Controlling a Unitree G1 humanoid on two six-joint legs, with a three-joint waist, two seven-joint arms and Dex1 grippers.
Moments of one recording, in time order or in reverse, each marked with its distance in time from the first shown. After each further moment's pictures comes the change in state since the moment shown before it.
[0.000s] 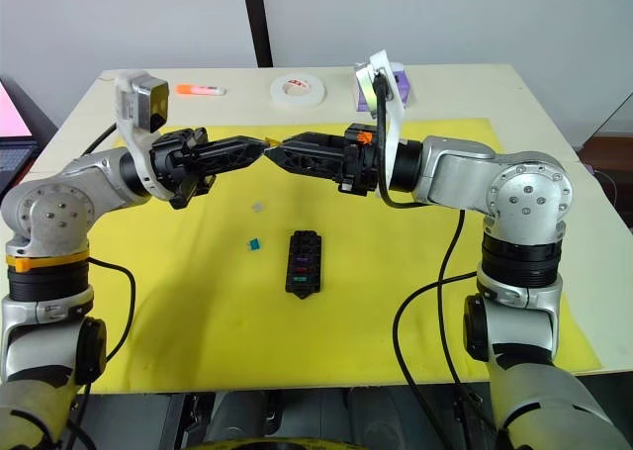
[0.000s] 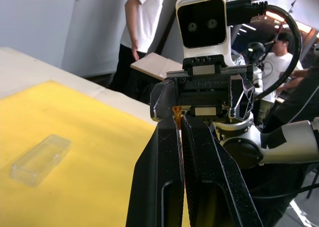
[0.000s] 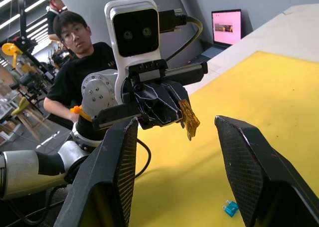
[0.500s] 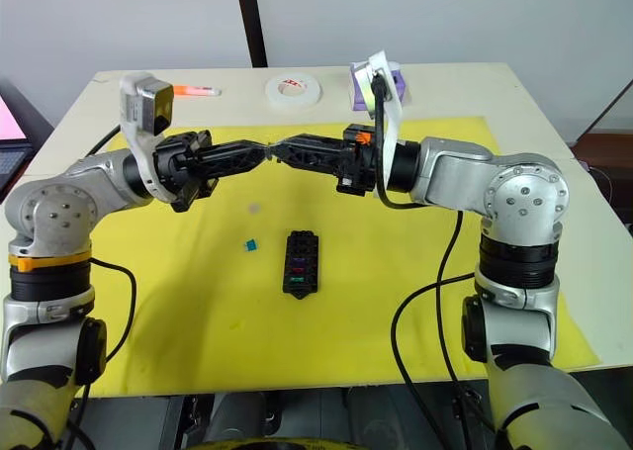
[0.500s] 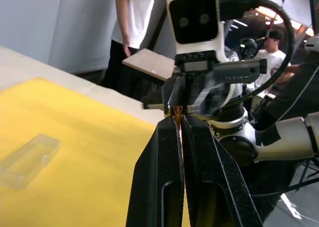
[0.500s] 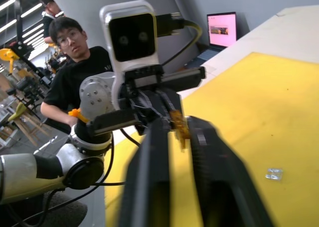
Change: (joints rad) left arm 0.000 0.001 -0.016 -0.001 0.001 -0.003 -0.011; right arm 0.014 0.009 0.005 0.001 -0.001 -0.010 -0.013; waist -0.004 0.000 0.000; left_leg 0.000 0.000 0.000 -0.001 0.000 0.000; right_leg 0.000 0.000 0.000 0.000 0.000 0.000
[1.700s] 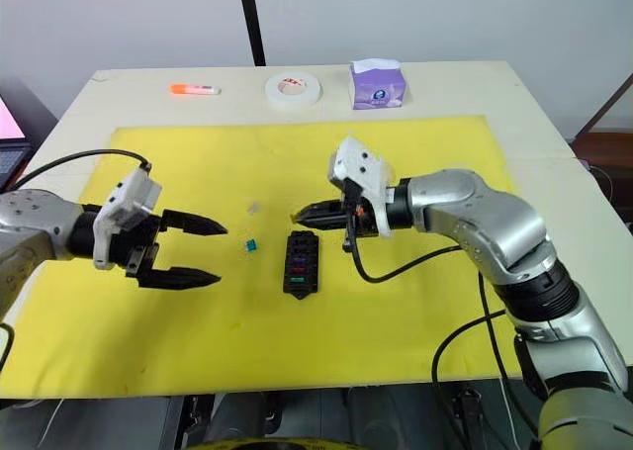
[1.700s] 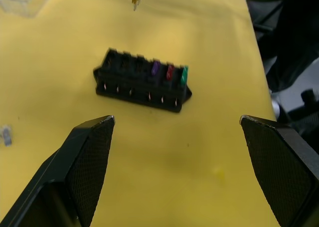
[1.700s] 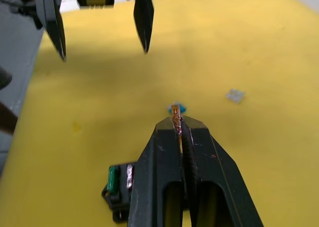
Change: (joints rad) left arm 0.400 0.457 -0.099 -0.247 0.339 -0.315 -0.294; right arm 0.159 -0.275 0.459 -0.130 -0.714 -0.501 0.584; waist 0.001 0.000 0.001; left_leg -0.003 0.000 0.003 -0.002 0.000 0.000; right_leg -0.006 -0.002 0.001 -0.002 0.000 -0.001
